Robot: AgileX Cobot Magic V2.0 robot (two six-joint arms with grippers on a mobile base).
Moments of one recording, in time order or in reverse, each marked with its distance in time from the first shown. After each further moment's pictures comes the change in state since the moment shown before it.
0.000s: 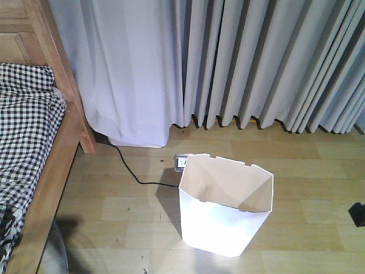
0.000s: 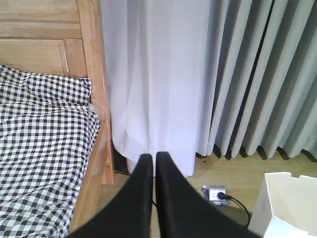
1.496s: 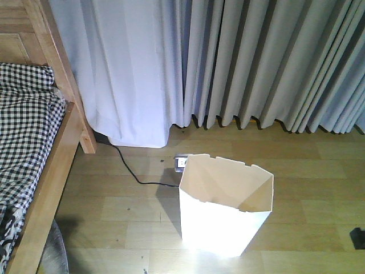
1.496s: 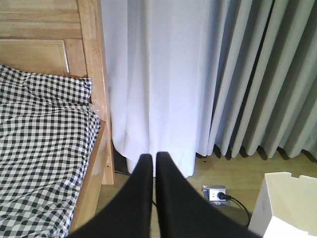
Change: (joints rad) left arm 0.000 0.000 0.000 0.000 0.000 0.000; right arm 0.093 -0.247 0.155 -1.469 -0.138 1.421
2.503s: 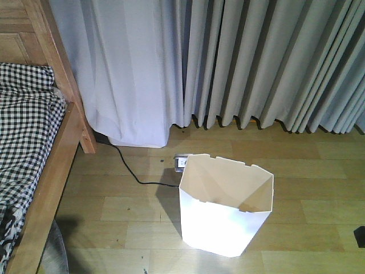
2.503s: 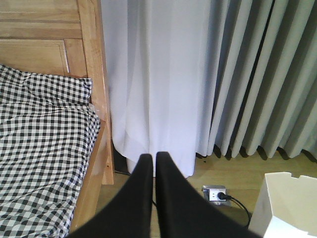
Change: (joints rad) left arm 0.000 0.000 0.000 0.000 0.000 0.000; right arm -0.038 -0.024 0.008 -0.004 -0.011 0.048
